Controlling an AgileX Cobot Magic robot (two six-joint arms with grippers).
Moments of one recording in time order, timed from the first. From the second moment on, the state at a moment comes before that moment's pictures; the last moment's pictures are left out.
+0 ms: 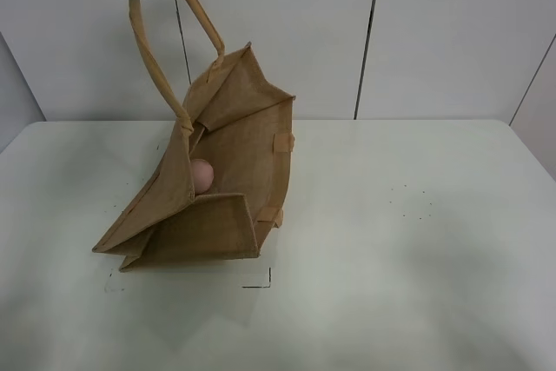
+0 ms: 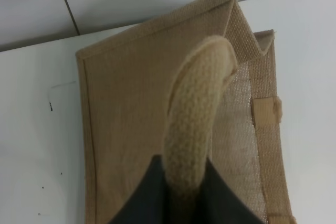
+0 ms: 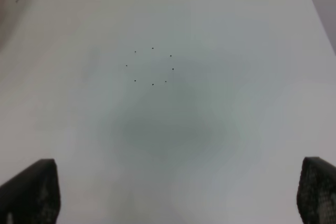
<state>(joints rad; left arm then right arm) -0.30 1.80 -2.14 0.00 1.17 -0.08 -0.01 0.00 -0.50 0.06 1.03 -0.09</state>
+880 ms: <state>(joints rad) -0.30 2.23 -2.05 -0.11 1.16 -0.06 -0.01 0.00 -0.50 0.06 1.03 -0.09</state>
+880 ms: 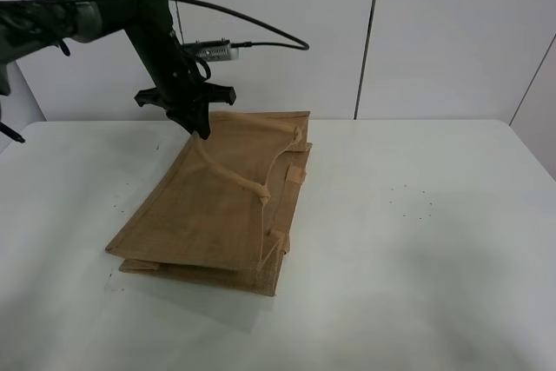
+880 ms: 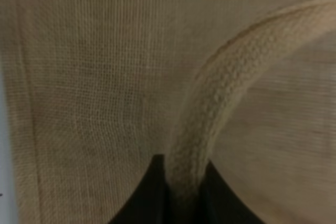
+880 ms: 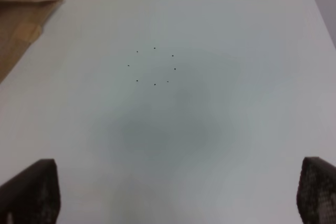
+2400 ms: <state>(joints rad) 0.01 2.26 -2.05 0.00 1.17 -0.03 -0.01 0.00 -0.50 0.06 1.03 -0.09</state>
